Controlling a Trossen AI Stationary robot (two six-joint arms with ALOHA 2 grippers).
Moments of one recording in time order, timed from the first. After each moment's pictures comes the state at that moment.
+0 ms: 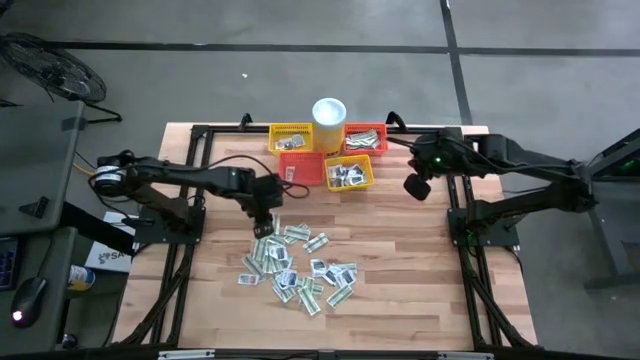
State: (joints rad) left arm 0.14 1.39 0.80 -0.63 0.20 -0.23; right arm -0.19 1.06 1.23 -1.14 0.32 0.31
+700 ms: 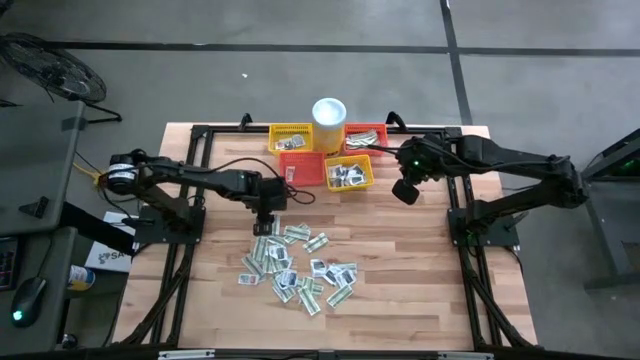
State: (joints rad) left arm 0.14 1.49 0.79 -0.55 0.02 0.10; right arm -0.19 1.18 1.23 -1.14 0.28 0.31
